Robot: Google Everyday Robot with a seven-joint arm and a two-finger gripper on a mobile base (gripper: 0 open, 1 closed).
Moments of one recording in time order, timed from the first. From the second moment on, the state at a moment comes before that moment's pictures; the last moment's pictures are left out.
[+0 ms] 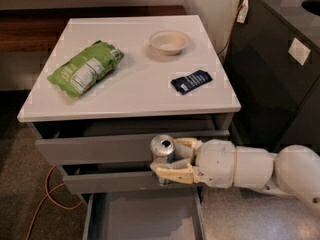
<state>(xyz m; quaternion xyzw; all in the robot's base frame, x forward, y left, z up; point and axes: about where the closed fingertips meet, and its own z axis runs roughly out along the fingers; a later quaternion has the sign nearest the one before) 0.409 -0.021 0.815 -0.45 0.60 0.39 0.53</state>
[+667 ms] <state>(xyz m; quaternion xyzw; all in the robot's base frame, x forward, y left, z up) 0.421 -0.040 0.730 -0.48 0.59 0.39 0.52</state>
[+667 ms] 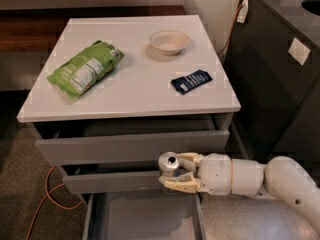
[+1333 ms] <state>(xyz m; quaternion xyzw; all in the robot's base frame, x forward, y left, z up) 0.420 -0.035 0.717 -0.48 0.60 0.38 0.52</state>
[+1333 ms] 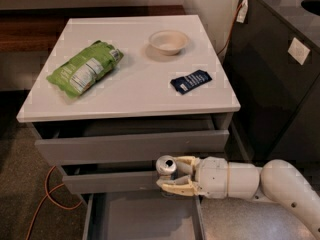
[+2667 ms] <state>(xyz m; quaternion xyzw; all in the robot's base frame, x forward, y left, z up) 0.408 -0.018 0.565 -0.49 0.59 0.40 0.50</state>
